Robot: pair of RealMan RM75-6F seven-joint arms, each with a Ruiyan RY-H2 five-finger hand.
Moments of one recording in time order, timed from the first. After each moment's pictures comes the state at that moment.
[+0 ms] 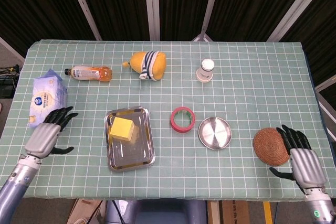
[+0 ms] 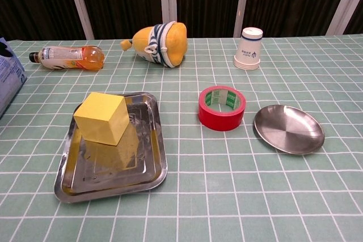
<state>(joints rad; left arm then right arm) -0.35 -1.13 -0.11 -1.74 1.43 1.10 0.08 0.16 -1.00 -0.12 -1.85 -1.42 1.49 -0.03</state>
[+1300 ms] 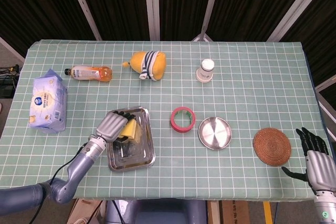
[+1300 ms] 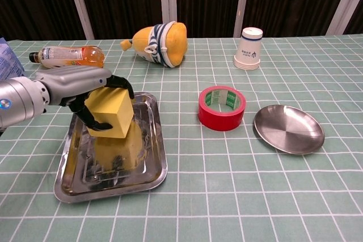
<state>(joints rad) -0.71 -1.55 -0.15 -1.53 1.16 0.92 0.42 0.09 -1.03 0.01 -1.83 -1.31 1.45 -0.02</state>
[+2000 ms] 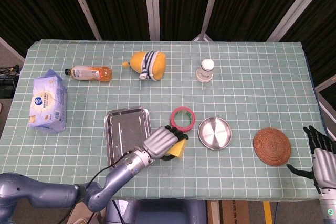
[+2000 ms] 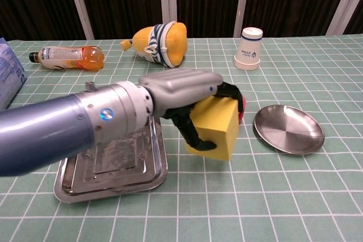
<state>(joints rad) -0.91 -1.79 -0.22 -1.61 1.12 0.87 0.57 0.07 -1.02 0.05 -1.80 -1.28 1.42 0.04</state>
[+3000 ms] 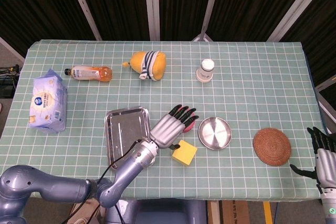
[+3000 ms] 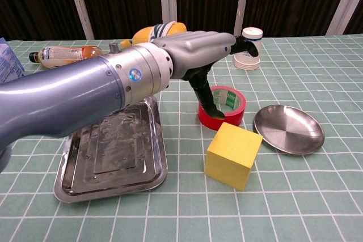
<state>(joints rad) -1.03 -1.79 -0.30 -1.59 0.96 0.97 0.69 0.06 -1.03 0.08 -1.79 -1.23 1.38 0.00</state>
